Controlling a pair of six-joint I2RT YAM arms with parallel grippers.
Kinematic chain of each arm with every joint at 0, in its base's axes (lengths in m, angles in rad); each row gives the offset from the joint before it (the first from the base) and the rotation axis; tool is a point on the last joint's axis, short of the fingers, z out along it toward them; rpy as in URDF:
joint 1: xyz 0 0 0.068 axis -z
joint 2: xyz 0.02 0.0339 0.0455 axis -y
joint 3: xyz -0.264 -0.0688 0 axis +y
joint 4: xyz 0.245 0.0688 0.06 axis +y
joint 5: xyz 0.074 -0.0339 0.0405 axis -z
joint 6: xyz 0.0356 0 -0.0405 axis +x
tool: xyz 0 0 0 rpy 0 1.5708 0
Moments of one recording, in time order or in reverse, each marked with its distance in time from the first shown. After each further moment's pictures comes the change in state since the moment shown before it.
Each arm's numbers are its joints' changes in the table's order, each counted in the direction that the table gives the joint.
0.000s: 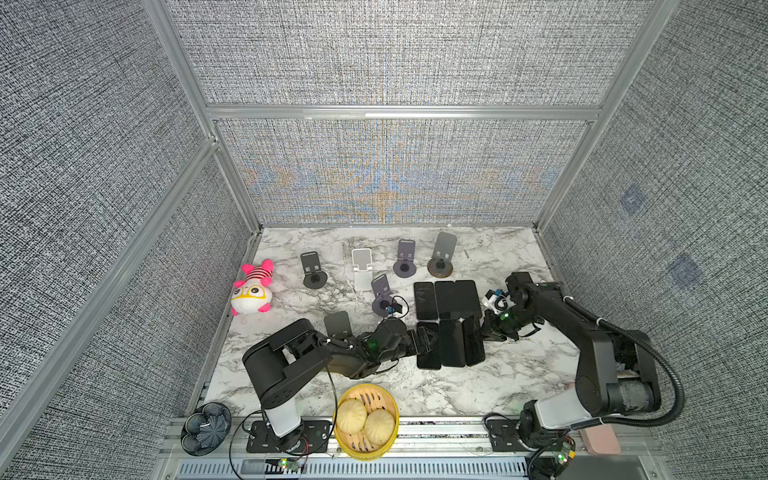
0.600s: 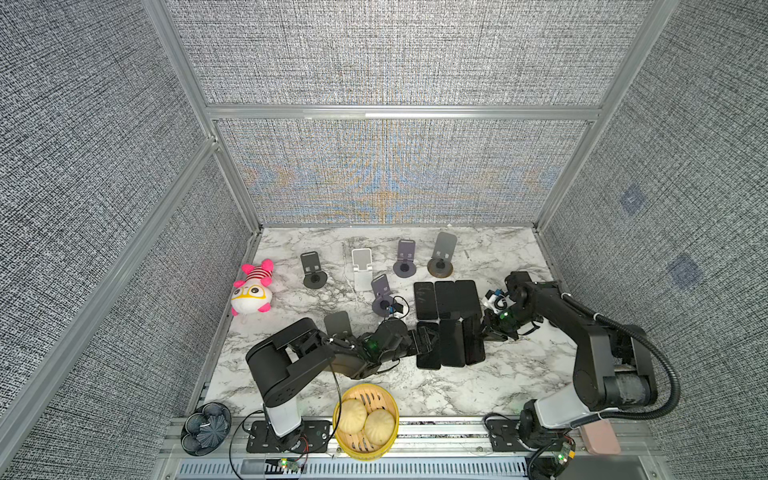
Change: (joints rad) left arm 0.003 -0.019 -0.002 -0.034 0.002 -0.004; right arm 0.000 -0.029 -0.016 0.006 0.001 0.001
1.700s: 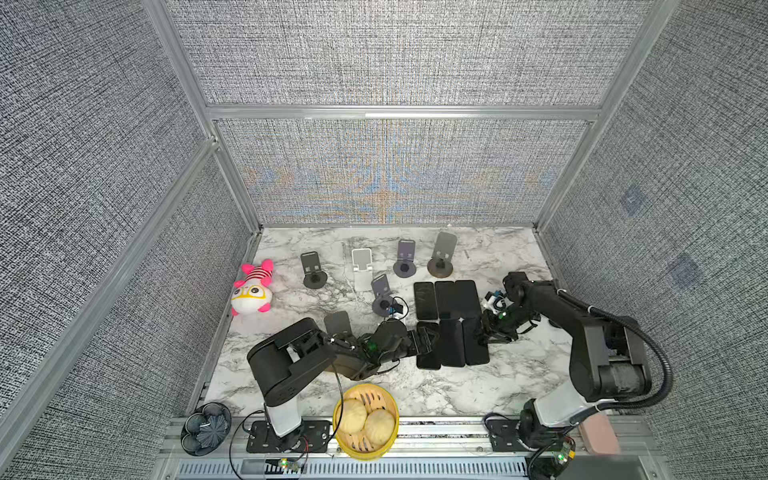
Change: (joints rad) left arm 0.002 -0.006 0.011 -0.035 0.000 -0.003; right arm 0.001 -0.060 -0.014 -0.004 0.032 0.004
